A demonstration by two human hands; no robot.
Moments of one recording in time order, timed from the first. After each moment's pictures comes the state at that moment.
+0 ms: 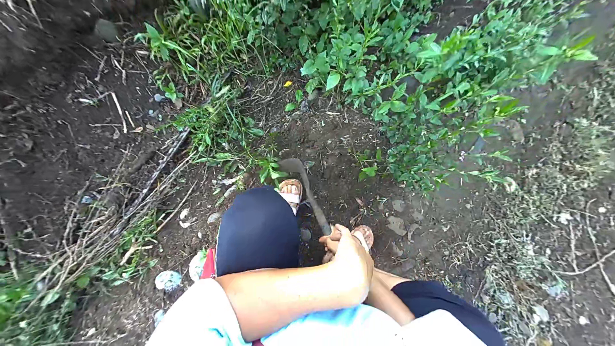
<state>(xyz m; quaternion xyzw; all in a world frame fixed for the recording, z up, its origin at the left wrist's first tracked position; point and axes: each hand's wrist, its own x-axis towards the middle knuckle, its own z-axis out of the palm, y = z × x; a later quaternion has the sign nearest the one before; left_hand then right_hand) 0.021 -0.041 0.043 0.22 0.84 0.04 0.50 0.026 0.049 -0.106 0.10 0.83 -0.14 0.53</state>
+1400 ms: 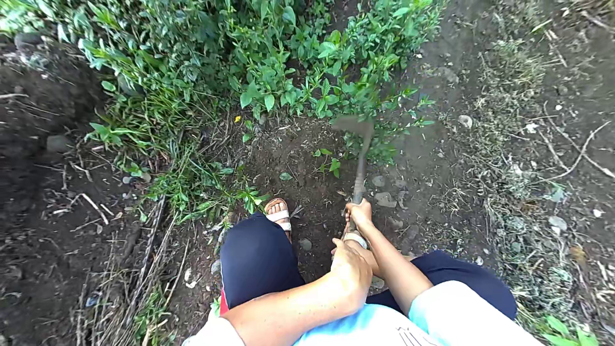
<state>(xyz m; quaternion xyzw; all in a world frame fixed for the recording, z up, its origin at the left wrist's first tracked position) 0.037 -0.006 0.059 0.31 0.81 0.01 0.49 -0.063 0.121 -0.161 0.32 0.79 -0.48 0.20</state>
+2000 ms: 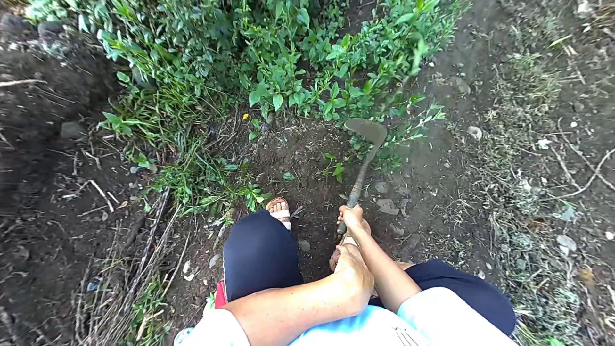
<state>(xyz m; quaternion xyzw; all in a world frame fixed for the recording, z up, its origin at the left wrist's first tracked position) 0.041 0.008 0.049 0.30 0.81 0.04 0.50 -0.055 0.101 -0.179 0.34 0.76 -0.51 0.23</state>
